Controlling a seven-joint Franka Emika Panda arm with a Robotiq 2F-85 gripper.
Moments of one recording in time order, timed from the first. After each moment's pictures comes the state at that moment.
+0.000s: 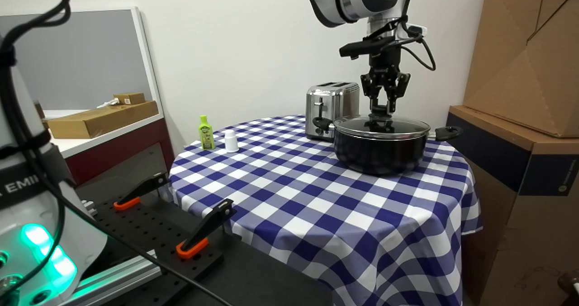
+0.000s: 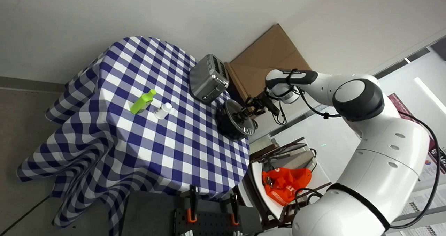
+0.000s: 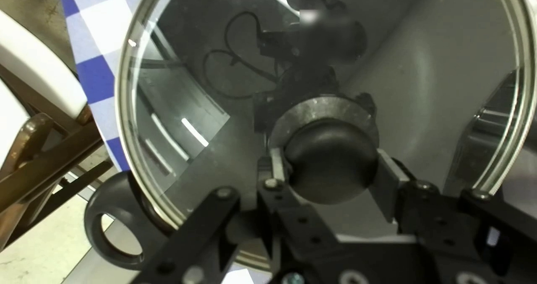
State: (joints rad) arm -0.21 0.68 -0.16 -1.58 0.02 2.27 0.06
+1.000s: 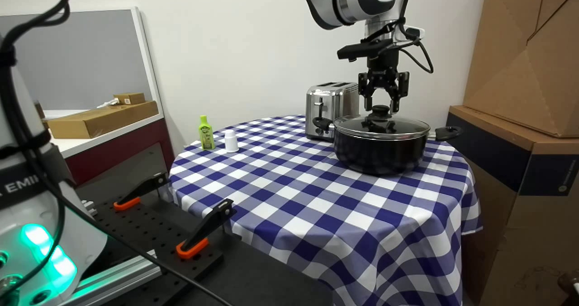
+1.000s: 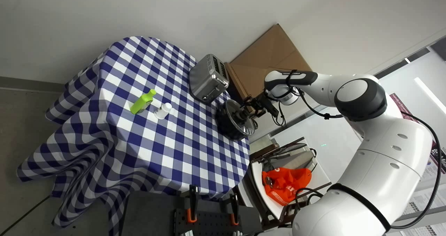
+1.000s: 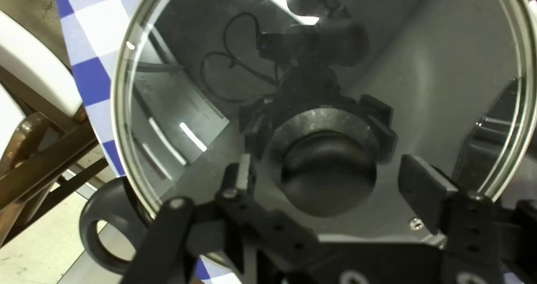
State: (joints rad) arm -0.20 0.66 -0.16 -1.62 0.02 2.32 0.06
